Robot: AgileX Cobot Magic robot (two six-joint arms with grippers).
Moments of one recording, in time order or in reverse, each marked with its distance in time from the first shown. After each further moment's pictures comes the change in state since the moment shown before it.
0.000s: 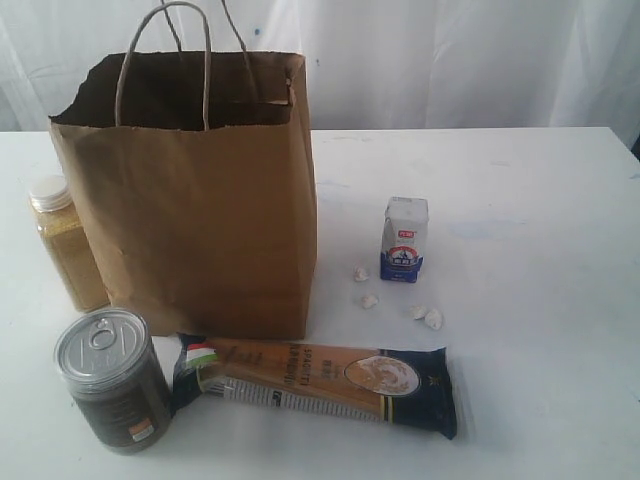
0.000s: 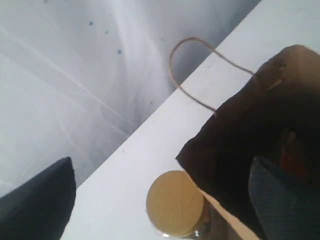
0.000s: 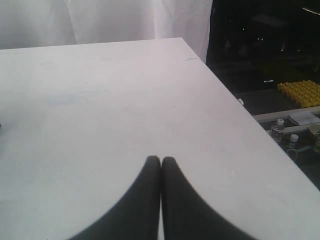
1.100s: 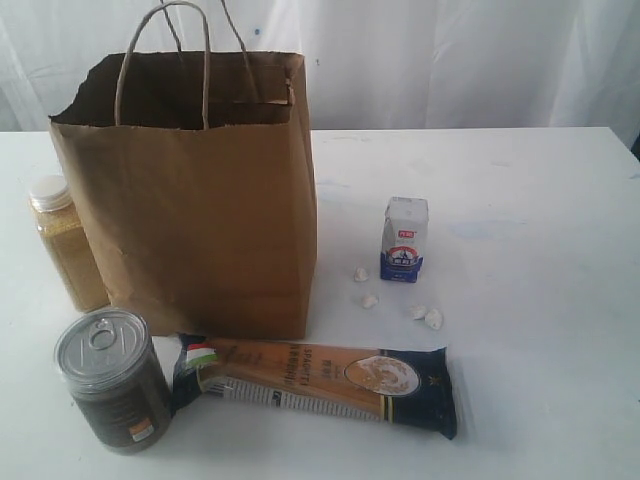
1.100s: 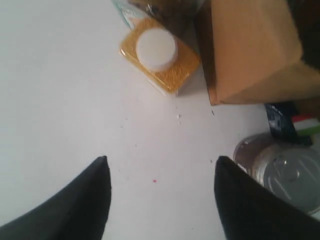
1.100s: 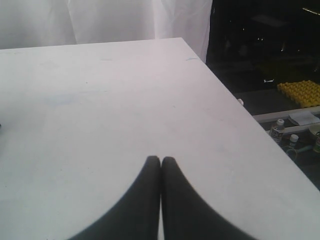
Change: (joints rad) left arm 0.000 -0.046 0.281 0.340 0.350 -0.653; right arm 0.000 0.000 0.000 0.000 0.000 0.000
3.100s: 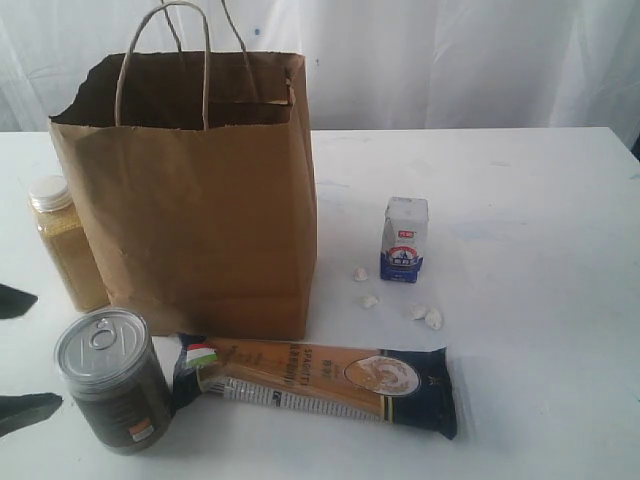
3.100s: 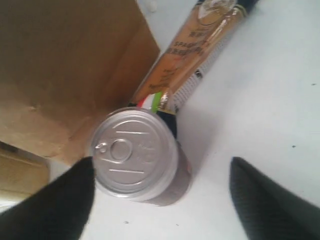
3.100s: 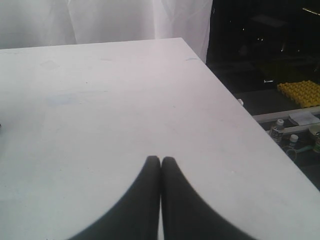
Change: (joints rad) left arm 0.000 -0.602 0.916 -0.715 -0.426 1.230; right arm 0.000 0.000 0.000 0.000 0.000 0.000
